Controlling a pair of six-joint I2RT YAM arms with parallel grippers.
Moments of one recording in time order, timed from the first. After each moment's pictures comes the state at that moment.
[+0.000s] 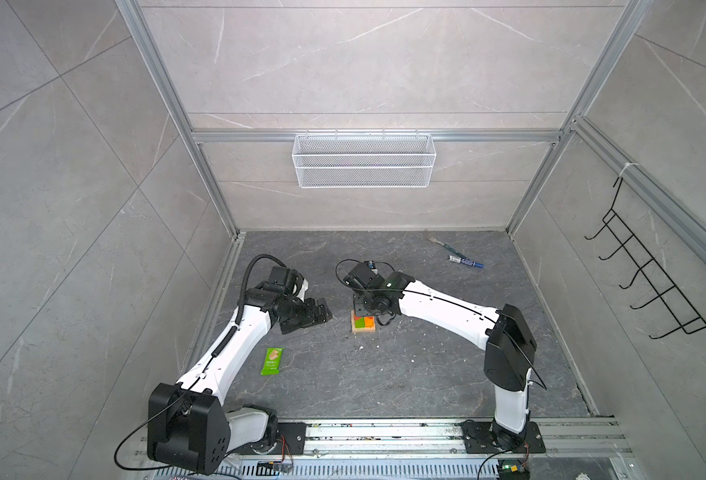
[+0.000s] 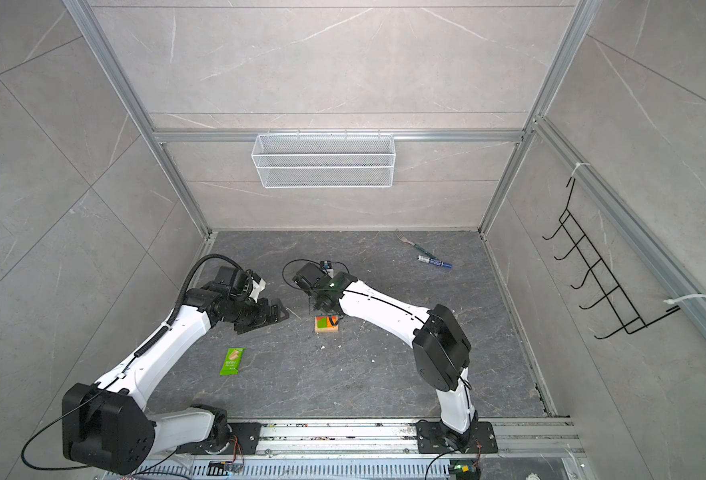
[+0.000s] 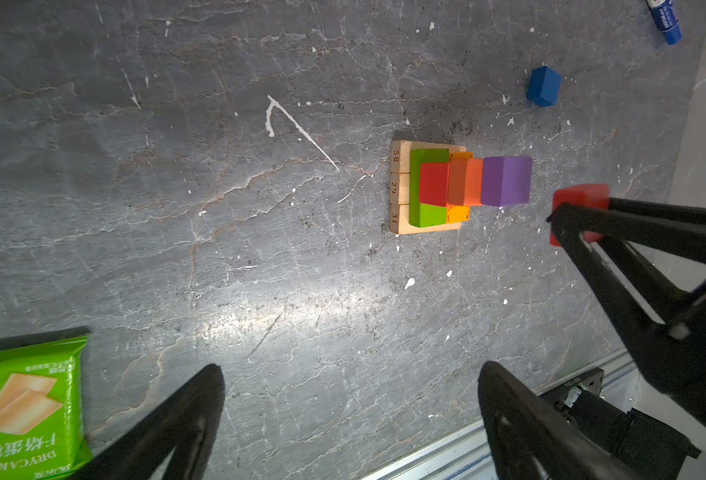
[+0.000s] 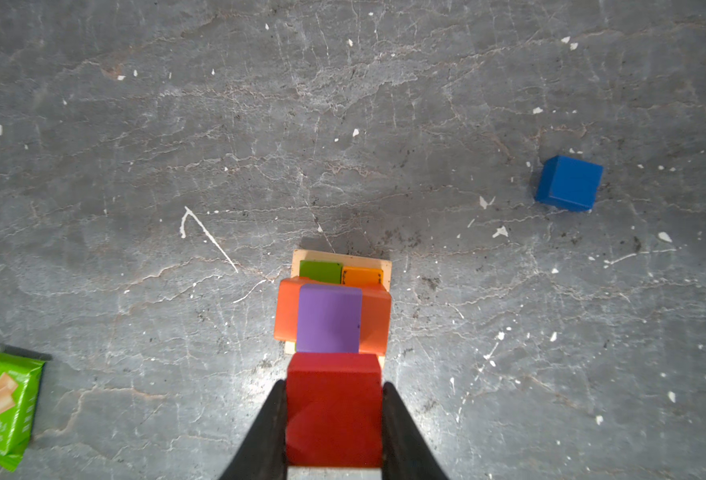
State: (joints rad) left arm -0.26 1.26 0.99 -0.86 0.36 -0.38; right arm 0.91 1.96 1.68 -0.85 0.27 0.71
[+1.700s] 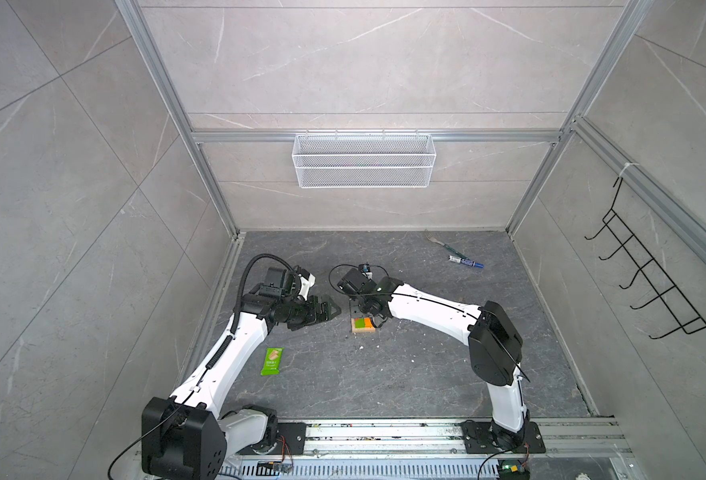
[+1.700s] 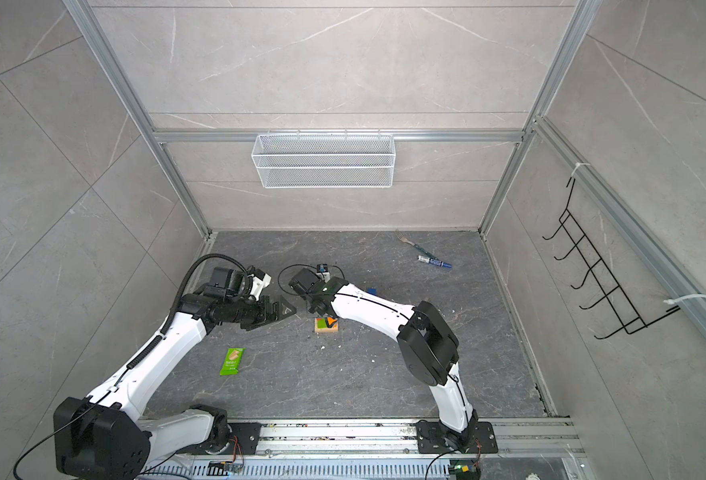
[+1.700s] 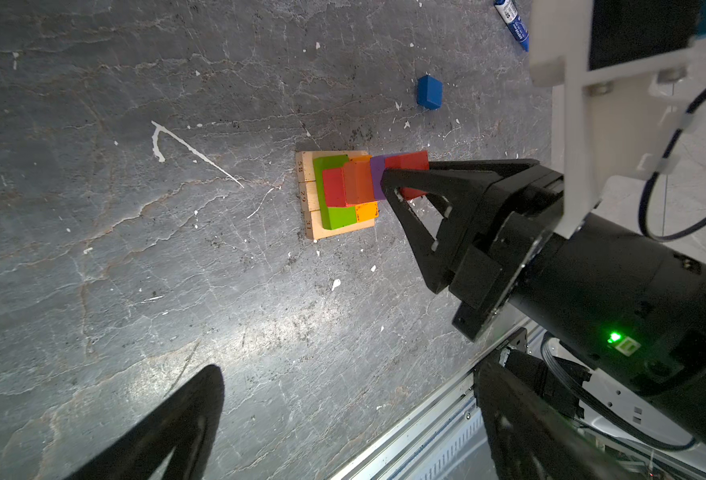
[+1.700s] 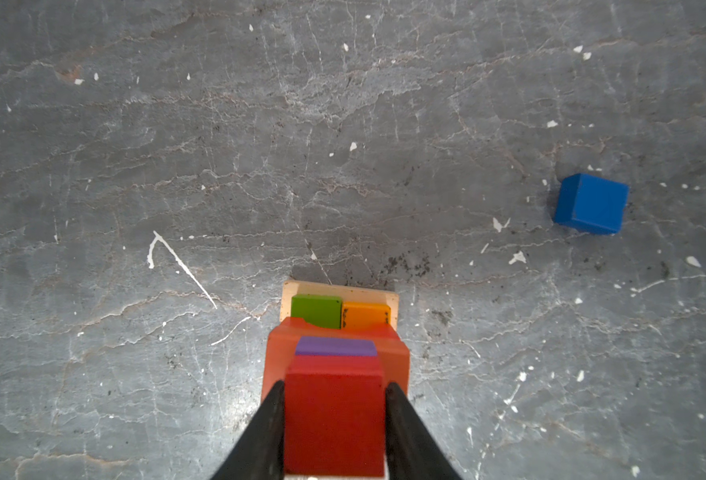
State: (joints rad) left arm -0.26 1.20 0.97 -0.77 0.54 -0.38; right arm 0.92 2.04 1.68 -0.78 0.33 0.71
